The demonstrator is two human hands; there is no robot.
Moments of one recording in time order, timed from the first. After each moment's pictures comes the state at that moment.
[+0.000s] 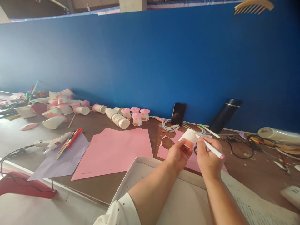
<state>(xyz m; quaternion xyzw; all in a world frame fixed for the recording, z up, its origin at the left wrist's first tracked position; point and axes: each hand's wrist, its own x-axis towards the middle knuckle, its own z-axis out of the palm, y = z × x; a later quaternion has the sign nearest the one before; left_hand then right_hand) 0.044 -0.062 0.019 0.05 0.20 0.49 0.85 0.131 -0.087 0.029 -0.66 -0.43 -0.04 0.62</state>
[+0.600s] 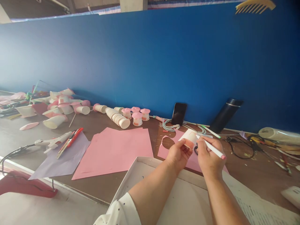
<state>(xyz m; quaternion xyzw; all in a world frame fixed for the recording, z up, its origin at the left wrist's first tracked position) 0.044 -0.062 0.023 0.04 0.22 0.50 0.84 0.130 -0.089 0.032 -0.68 -0.41 -0.03 0.61</state>
